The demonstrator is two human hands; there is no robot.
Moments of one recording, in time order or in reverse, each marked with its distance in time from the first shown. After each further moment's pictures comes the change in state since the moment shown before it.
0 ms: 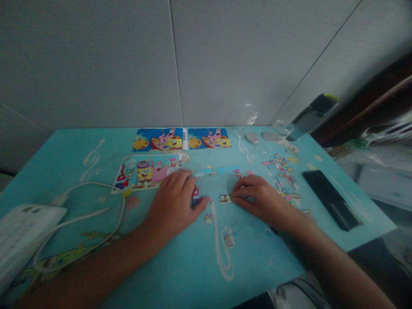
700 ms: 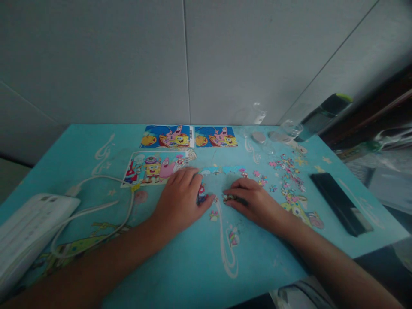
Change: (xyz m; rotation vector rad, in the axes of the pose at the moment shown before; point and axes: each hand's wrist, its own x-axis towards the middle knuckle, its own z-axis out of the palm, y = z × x) left_hand 0.000 0.001 0.000 -0.003 0.015 0.002; right_hand 0.013 -0.010 0.028 0.035 0.066 -0.086
